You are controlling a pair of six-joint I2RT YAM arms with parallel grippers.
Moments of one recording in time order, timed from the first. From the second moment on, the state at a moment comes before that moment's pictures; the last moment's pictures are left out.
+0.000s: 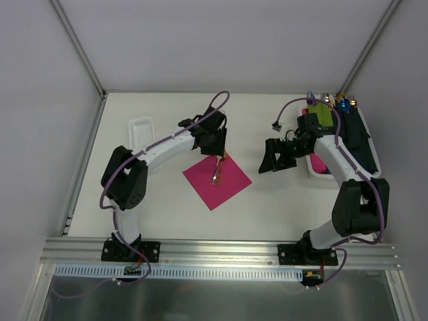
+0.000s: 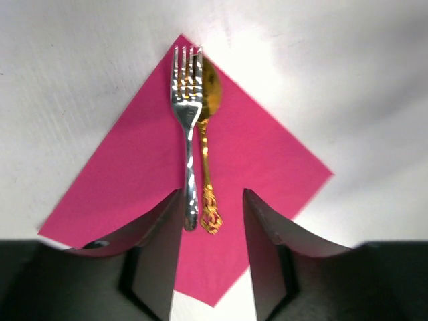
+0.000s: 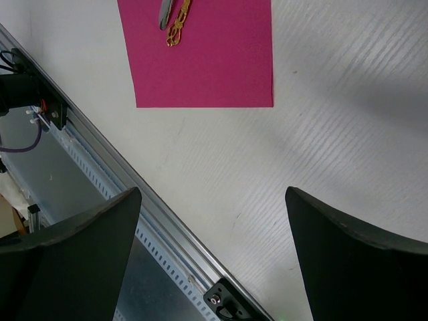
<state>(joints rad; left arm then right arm) -0.69 1.93 1.53 -0.62 -0.02 -0.51 0.12 1.52 1.17 -0.94 -0.72 -0.17</state>
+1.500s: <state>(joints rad) -0.28 1.20 1.15 -0.70 0.29 -0.56 1.17 1.79 1.16 -0.53 -0.03 -0.31</state>
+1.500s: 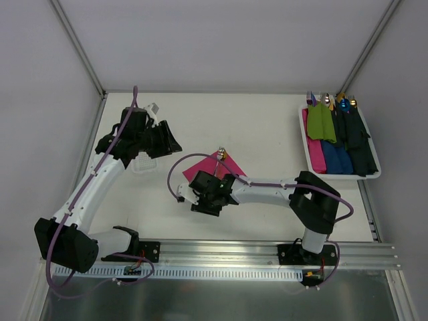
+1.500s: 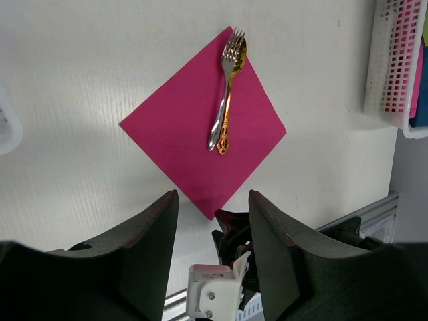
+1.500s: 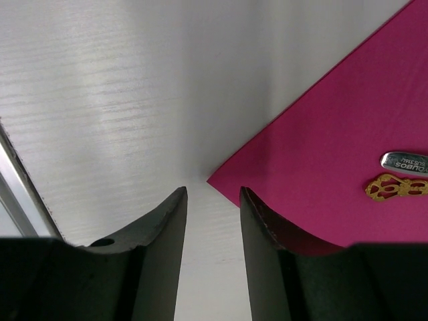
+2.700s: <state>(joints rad) -0.25 1.17 1.13 -0.70 0.29 -0.55 1.16 1.70 1.17 -0.58 -0.19 -0.28</state>
